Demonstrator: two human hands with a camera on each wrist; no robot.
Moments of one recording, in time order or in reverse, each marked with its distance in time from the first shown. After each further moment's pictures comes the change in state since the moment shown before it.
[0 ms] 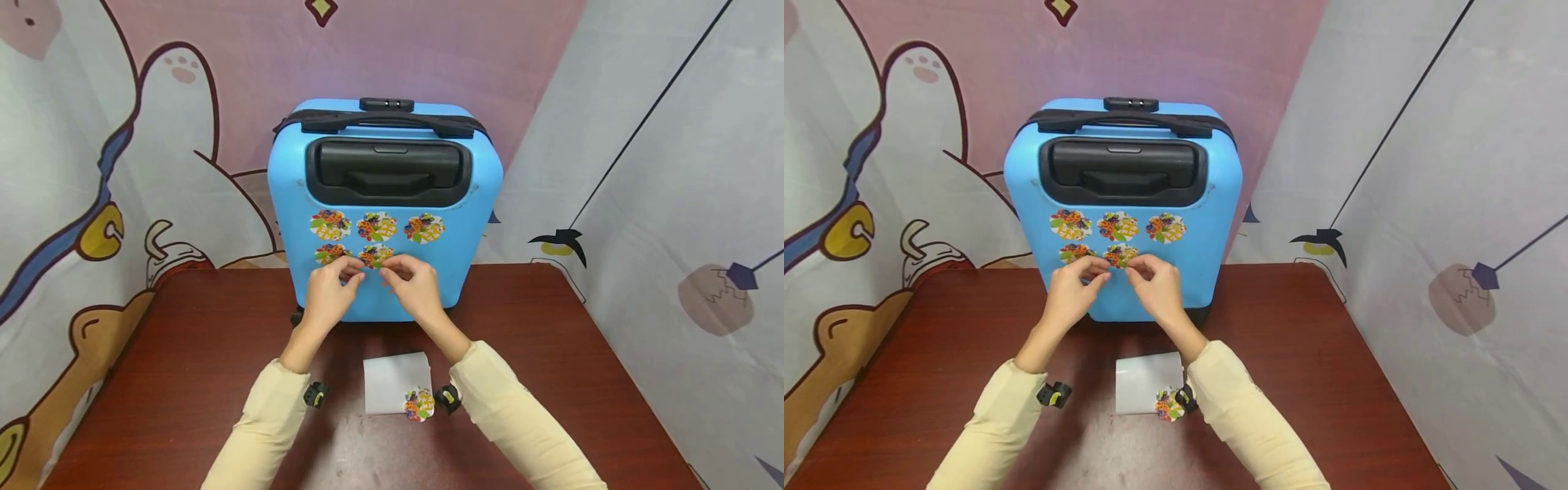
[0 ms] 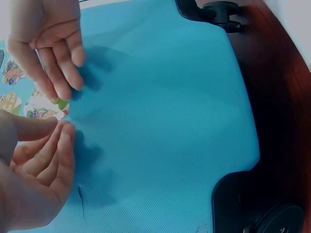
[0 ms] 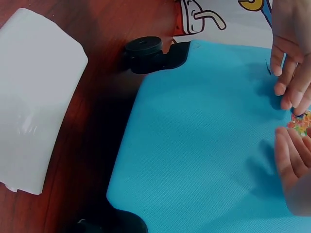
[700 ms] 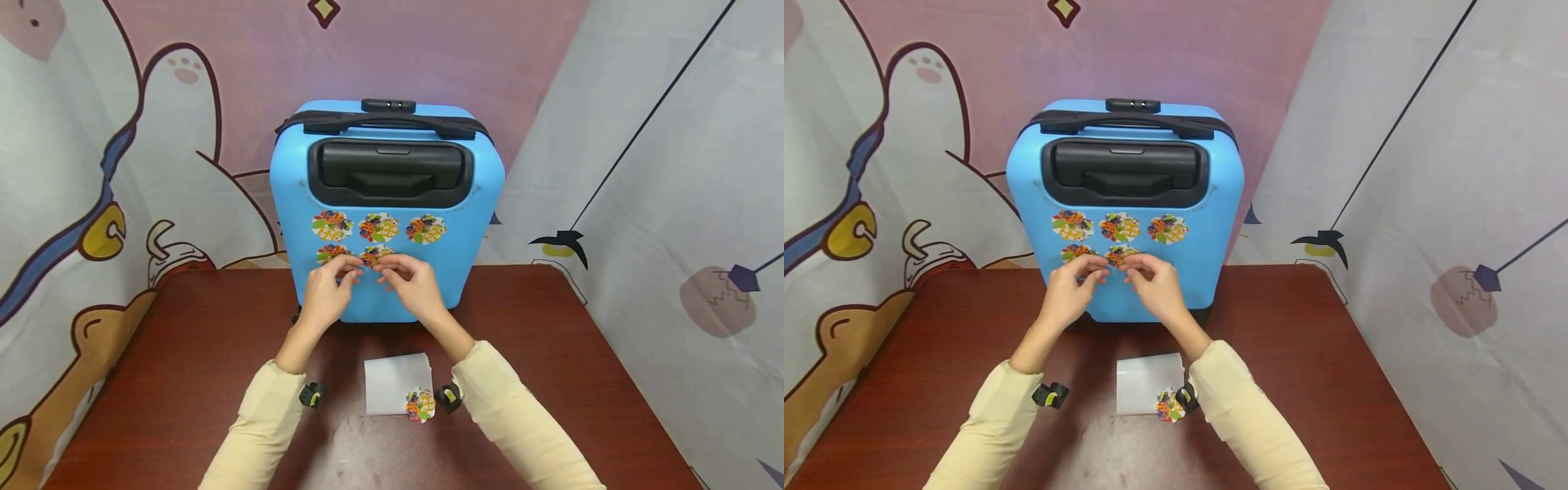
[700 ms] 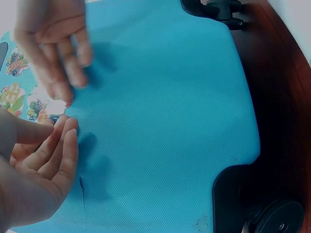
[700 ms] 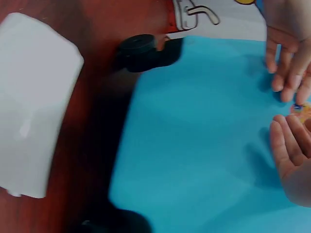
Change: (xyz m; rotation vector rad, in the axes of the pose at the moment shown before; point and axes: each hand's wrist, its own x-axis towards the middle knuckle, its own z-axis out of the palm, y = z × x) left_hand 0.001 -0.005 -0.004 -0.066 -0.050 -0.017; right_hand 0.004 0.001 -0.003 0.130 -0.148 0.037
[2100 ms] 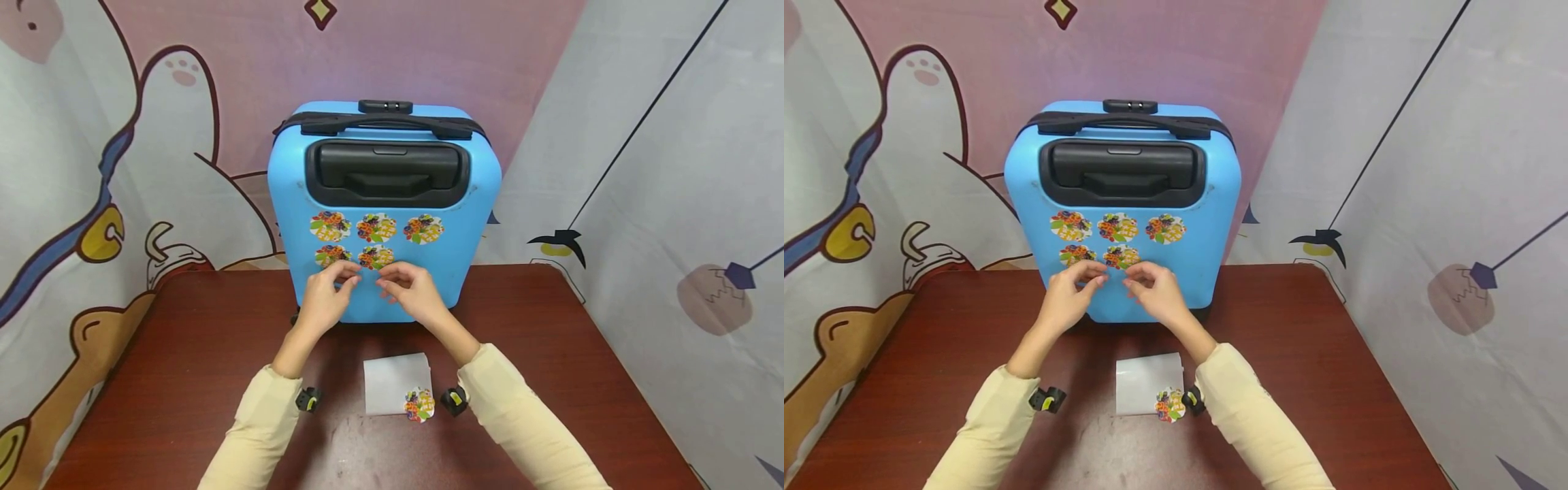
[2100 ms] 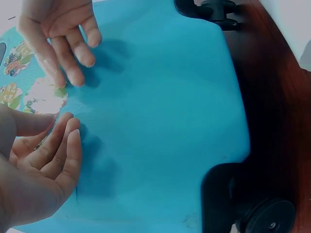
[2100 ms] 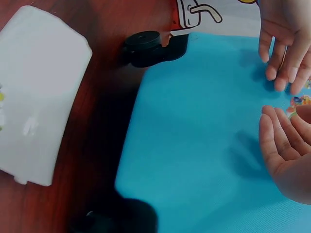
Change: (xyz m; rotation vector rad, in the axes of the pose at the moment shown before) left_hand -0.006 -0.002 -0.001 0.006 -0.063 -0.044; right_hand -0.008 0.006 -0.007 -0.041 -0.095 0.102
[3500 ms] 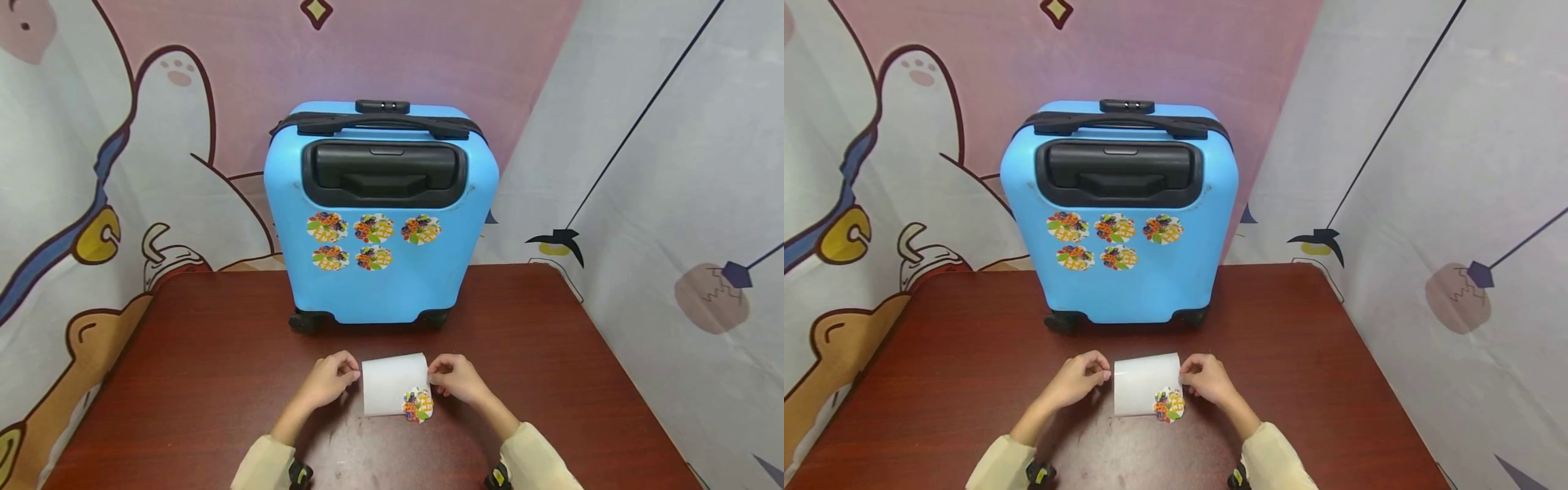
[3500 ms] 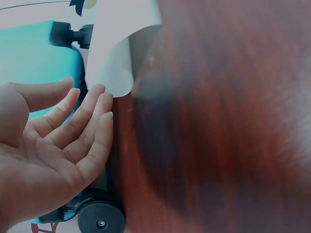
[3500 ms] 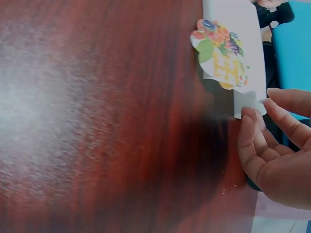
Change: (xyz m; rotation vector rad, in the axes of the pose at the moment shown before) left_hand -0.103 -0.082 0.049 -0.034 -0.410 -0.206; right_hand -0.112 0.128 -0.025 -0.116 -0.078 0.342
